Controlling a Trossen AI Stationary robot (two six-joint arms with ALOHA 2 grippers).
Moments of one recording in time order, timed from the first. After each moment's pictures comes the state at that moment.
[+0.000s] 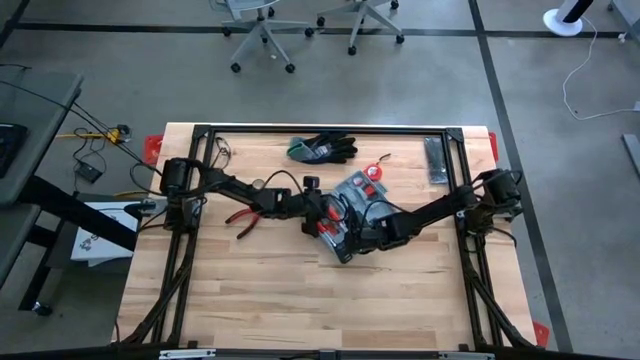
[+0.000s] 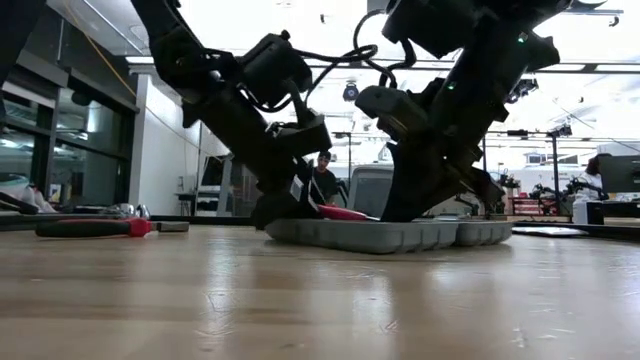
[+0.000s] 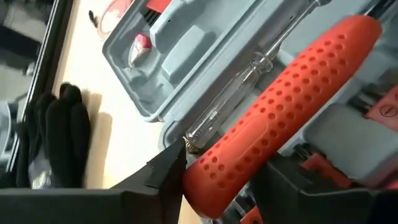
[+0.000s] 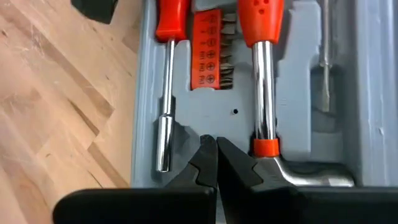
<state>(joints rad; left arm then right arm) 0.02 1.97 0.90 0.23 -0.36 0.43 0.24 1.84 0.97 -0.22 0.25 1.10</state>
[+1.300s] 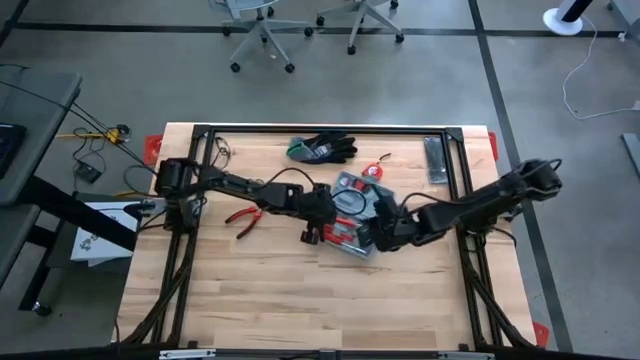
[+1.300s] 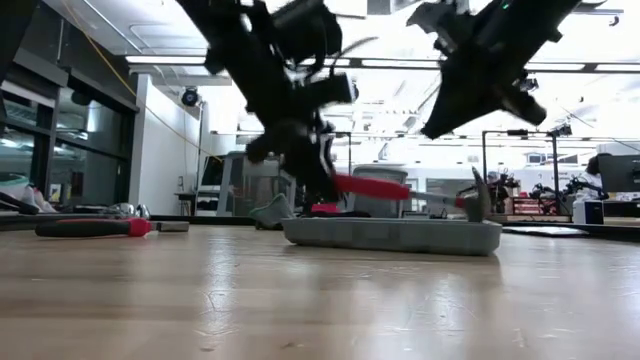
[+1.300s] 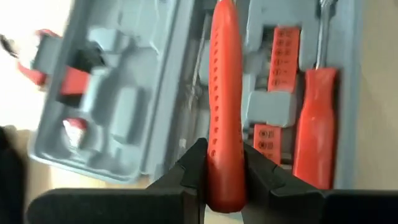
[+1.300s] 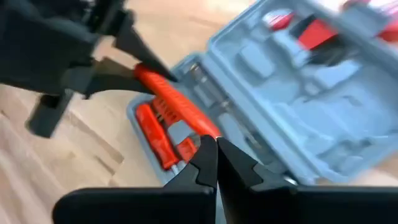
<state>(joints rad) 0.00 1.86 1.19 -0.25 -0.13 0.36 0.32 1.44 0.93 -0.53 0.58 1.26</state>
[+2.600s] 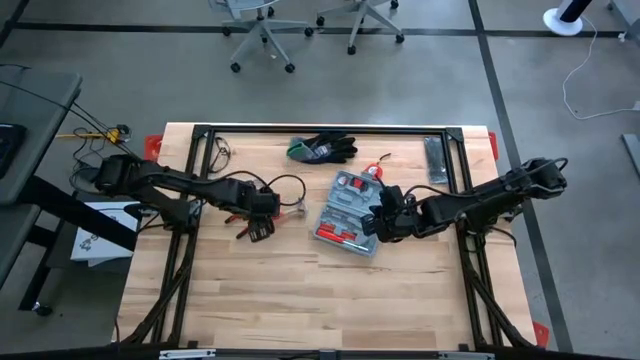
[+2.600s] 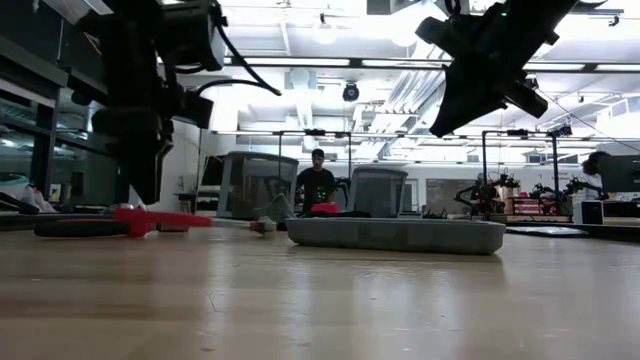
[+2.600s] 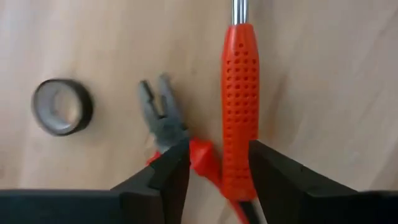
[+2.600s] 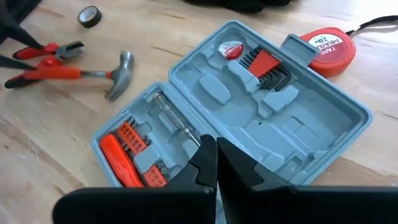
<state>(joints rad) -0.02 1.41 0.79 -0.78 -0.19 -0.35 0.26 1.41 0.93 -0.63 0.63 1.23</state>
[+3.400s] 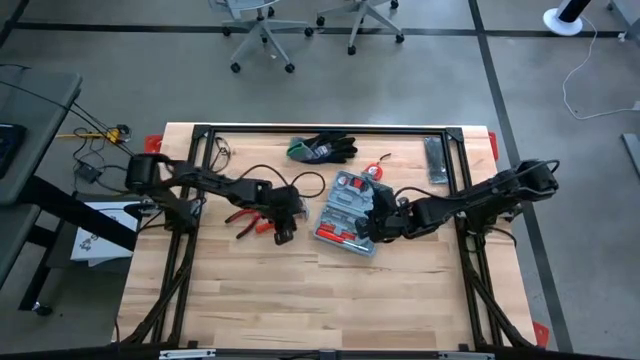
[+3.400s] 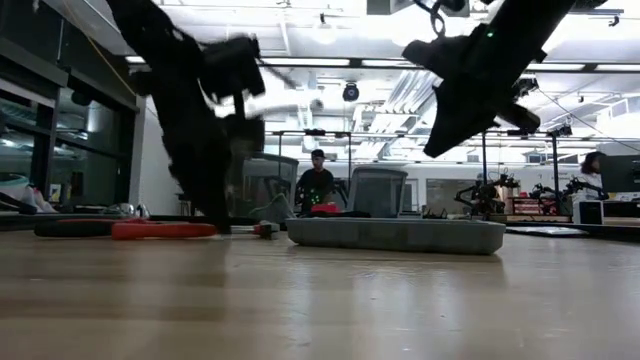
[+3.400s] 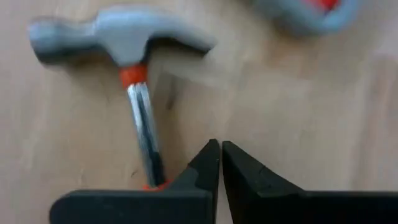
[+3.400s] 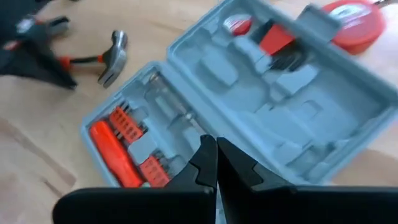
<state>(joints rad) 0.09 1.67 0.78 -0.26 0.11 -0.23 0.25 1.50 0.93 -0.56 0.55 1.22</state>
